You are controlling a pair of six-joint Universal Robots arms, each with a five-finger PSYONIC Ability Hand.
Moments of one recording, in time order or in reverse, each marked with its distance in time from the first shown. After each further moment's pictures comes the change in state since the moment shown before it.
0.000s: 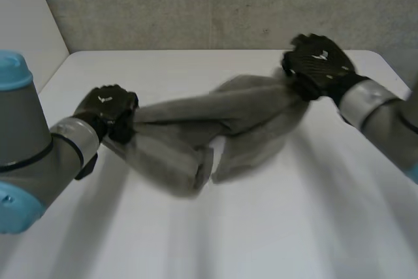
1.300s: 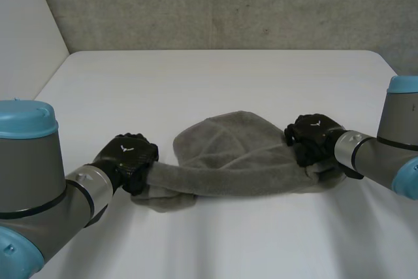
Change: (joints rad) left arm -0.044 -0.004 -0.183 -0.001 0.065 0.103; right arm -0.061 0.371 -0.156 0.324 0.045 -0.141; left_hand -0.220 -0.224 0.000 0.000 -0.223; right_hand -0.496 -0.473 0.000 0.000 -0.495
